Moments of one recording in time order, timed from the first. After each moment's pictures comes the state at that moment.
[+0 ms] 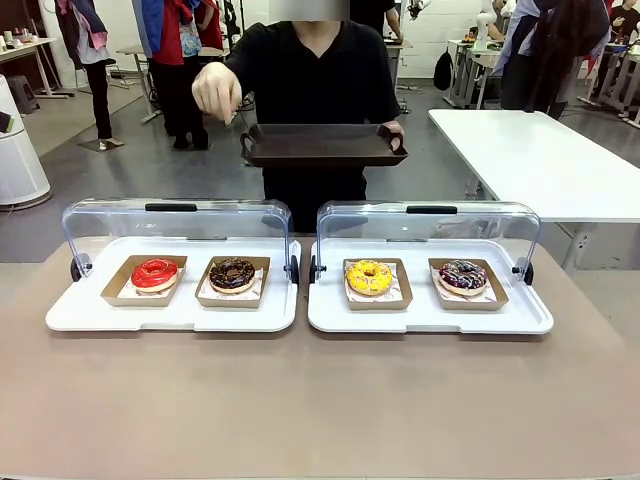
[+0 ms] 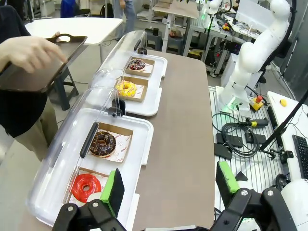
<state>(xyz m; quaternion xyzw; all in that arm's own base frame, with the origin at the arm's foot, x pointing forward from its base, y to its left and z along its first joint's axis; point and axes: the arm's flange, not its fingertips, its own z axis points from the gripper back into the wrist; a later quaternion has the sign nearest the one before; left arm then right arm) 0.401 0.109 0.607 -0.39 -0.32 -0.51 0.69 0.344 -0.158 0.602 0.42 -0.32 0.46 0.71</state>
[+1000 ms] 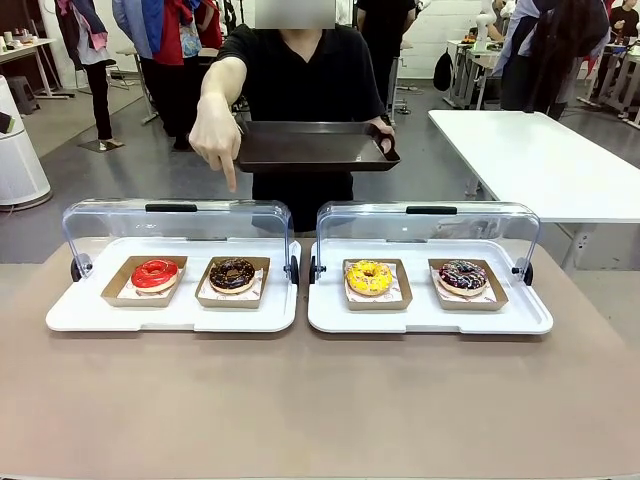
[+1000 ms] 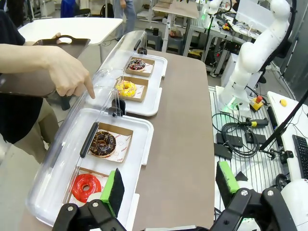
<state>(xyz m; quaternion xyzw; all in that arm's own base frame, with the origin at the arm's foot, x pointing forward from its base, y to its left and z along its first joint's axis) 0.401 0.109 0.607 -0.39 -0.32 -0.51 0.69 0.344 -0.158 0.602 0.42 -0.32 0.46 0.71</state>
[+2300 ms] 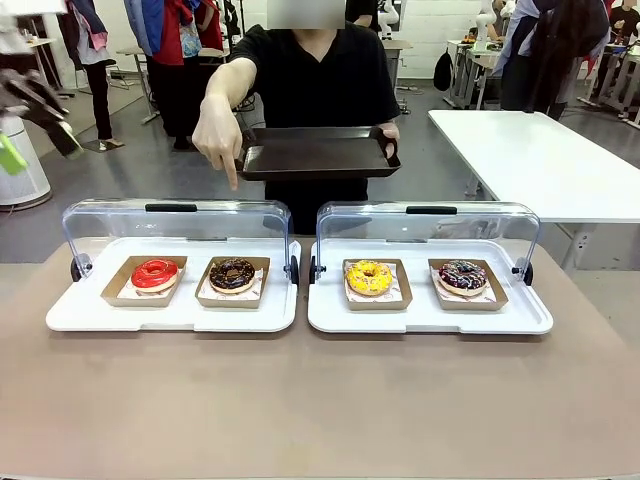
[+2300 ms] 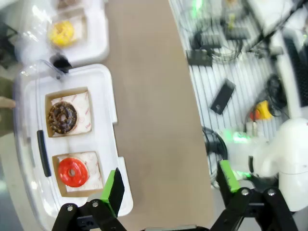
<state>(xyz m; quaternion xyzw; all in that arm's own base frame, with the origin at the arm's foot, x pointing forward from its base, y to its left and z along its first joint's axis) 0.383 -0.084 0.639 -0.19 -0.07 -0.72 0.66 0.344 -0.157 0.602 0.42 -0.32 0.46 0.71</state>
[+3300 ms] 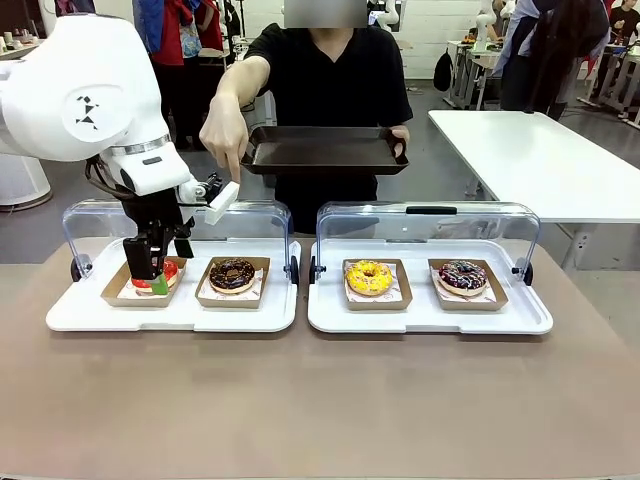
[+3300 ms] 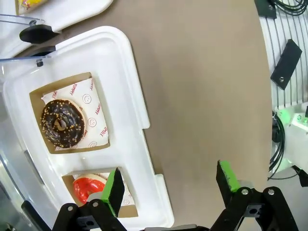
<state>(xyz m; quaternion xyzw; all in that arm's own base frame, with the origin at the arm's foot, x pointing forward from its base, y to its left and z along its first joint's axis) 0.406 -0.206 0.470 -0.02 -0.02 -0.75 0.66 0.344 -0.157 0.602 0.42 -0.32 0.46 0.71</state>
